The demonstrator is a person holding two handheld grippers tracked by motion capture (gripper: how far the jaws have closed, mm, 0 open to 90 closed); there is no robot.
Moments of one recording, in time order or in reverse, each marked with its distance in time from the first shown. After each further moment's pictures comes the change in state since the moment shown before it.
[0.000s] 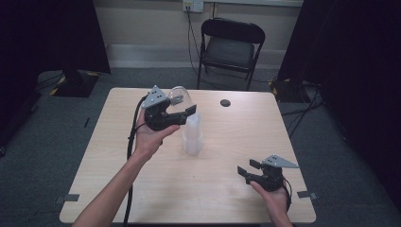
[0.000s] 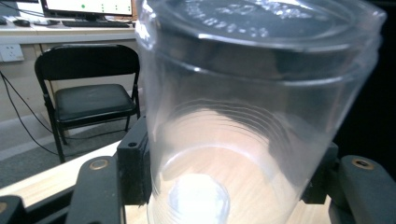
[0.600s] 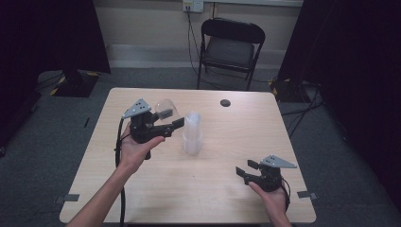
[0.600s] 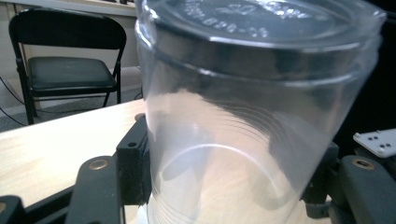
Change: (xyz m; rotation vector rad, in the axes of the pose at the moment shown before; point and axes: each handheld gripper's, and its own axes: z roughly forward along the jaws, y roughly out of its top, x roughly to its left) left arm 0.005 -0.028 -0.038 0.031 -0.066 -0.117; right arm 0.005 0.001 0.002 0.008 0.015 -0.016
